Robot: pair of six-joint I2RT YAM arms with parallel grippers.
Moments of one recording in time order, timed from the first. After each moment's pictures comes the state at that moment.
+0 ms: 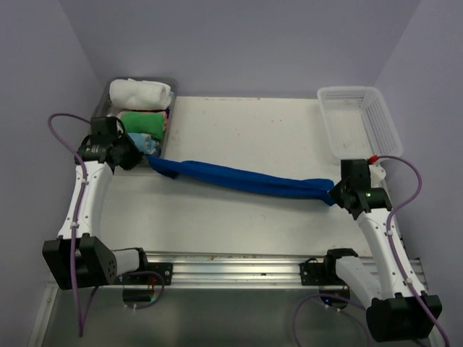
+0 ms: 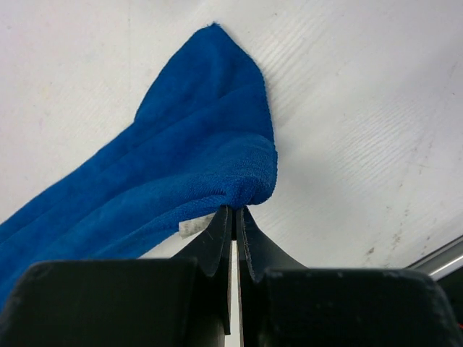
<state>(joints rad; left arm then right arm) 0.10 1.25 1.18 -0.80 0.13 -0.60 0.06 0.87 0.81 -0.89 0.33 0.83</state>
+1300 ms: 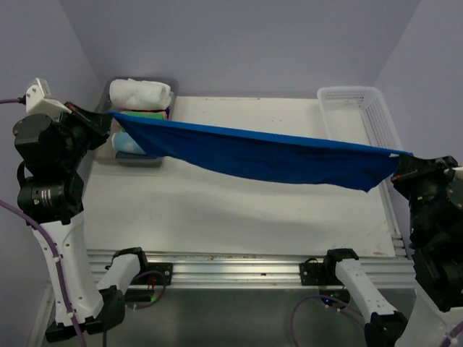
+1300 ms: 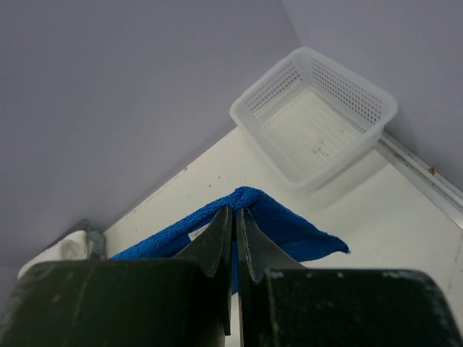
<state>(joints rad) 0.19 0.98 1.61 -0.81 0.20 -0.56 0.06 0.76 1.72 -1.09 0.44 0.61</state>
